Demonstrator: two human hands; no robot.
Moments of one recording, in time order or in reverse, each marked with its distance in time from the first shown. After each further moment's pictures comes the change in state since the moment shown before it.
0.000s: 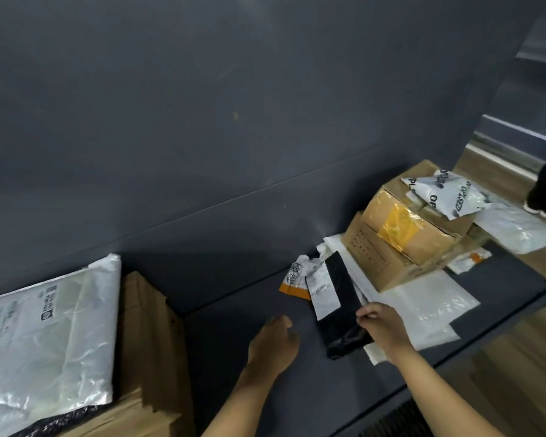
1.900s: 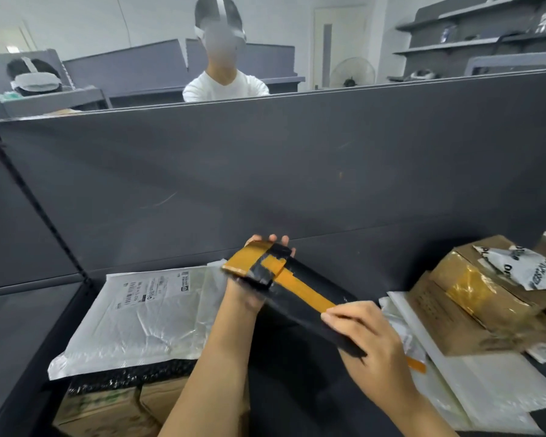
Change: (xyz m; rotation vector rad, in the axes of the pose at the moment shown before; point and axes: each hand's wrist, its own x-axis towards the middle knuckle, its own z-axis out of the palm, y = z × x) left_hand -0.063 -0.042 -0.203 -1.756 0.357 0.949; right_hand -0.166 -0.130 0.065 -0.075 0.198 -1.626
